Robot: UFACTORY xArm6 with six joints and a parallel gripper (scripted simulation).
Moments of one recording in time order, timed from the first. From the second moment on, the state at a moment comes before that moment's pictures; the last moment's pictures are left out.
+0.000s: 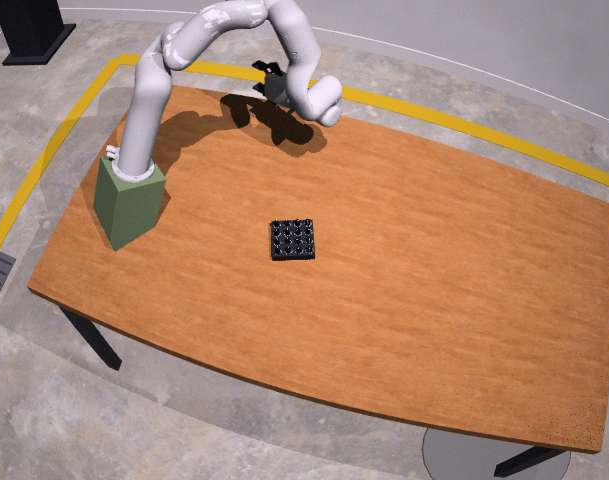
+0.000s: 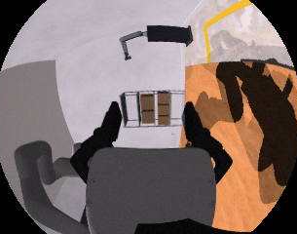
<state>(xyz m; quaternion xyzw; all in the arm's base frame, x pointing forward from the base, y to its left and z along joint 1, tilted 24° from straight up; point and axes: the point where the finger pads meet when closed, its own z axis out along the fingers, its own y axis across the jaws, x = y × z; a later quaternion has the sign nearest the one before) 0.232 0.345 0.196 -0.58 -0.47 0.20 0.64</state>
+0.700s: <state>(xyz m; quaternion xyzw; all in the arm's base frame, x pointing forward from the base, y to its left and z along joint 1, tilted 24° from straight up) 0.273 0.269 0.160 -0.70 -0.41 0.13 0.56</state>
